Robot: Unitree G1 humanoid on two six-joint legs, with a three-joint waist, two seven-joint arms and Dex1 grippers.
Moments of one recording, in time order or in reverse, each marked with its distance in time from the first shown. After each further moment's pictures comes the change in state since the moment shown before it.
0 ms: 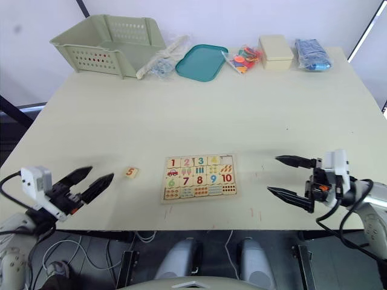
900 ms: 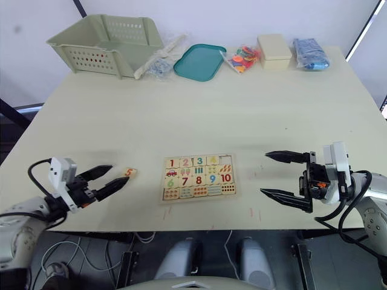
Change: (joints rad) left arm -0.104 0.060 -0.197 0.005 0.058 0.021 0.055; right arm -0.087 0.008 0.033 -0.131 0.070 0.097 0.008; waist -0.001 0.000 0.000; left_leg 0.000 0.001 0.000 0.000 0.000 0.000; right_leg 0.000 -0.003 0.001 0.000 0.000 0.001
